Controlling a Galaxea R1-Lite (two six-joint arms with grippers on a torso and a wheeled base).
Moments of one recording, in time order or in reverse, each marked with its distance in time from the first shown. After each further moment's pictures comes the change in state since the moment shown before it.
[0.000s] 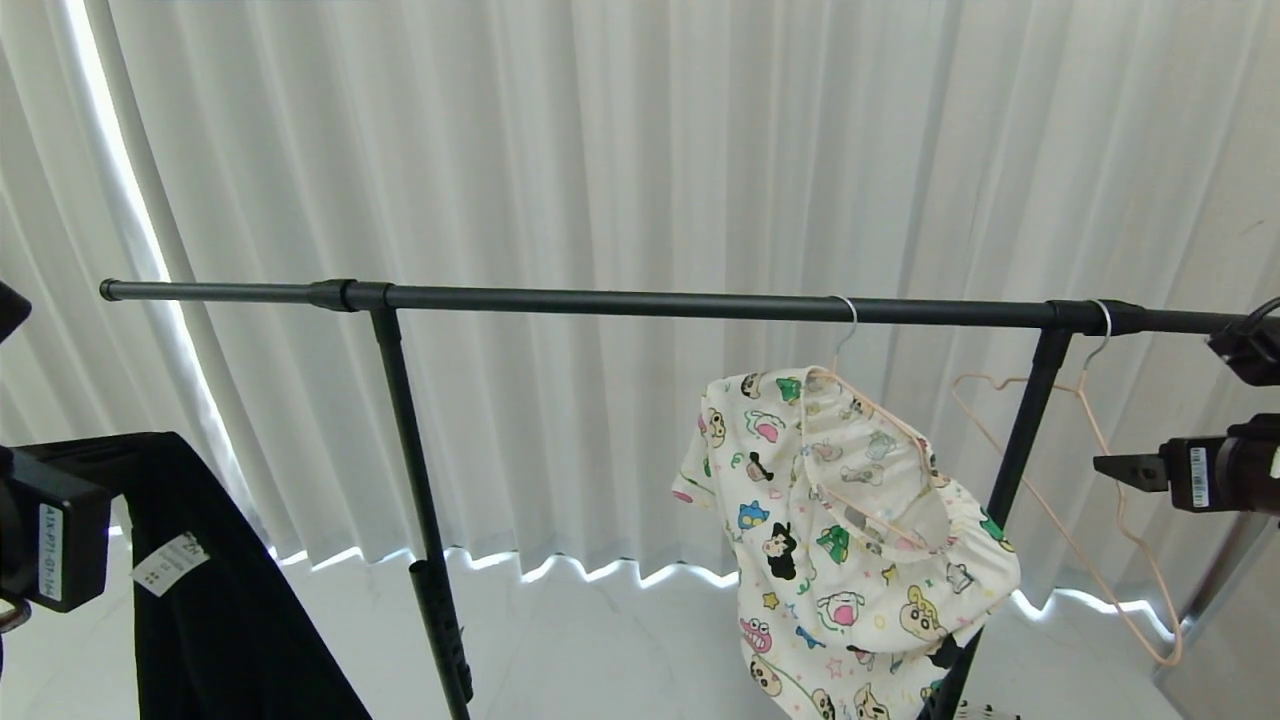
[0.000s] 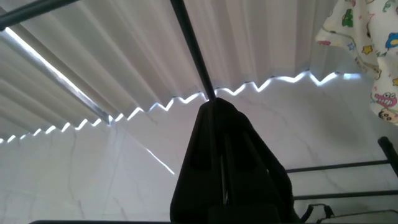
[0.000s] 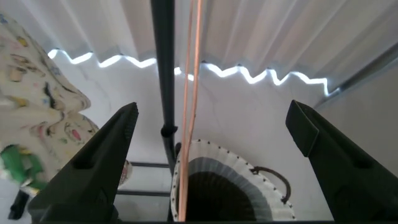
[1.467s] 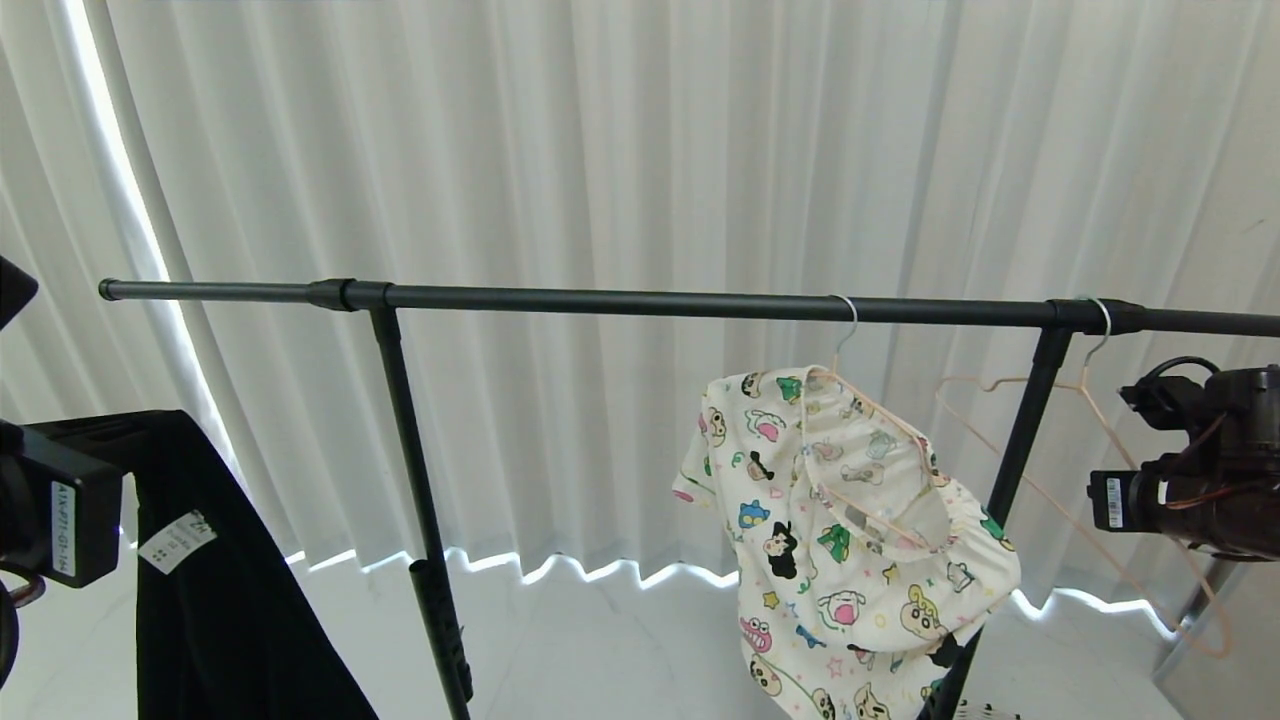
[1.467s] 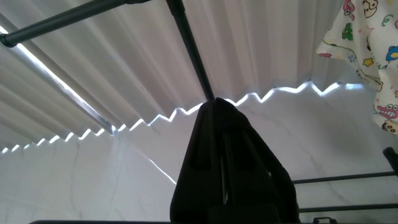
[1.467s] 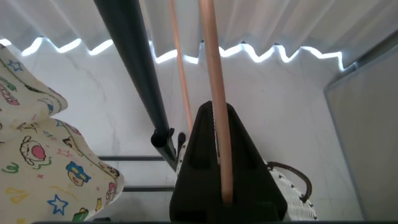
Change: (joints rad) left arm -0.003 0.014 0.000 -0.046 0.000 0.018; right arm -0.011 0.264 0.075 -0.276 -0.011 0.036
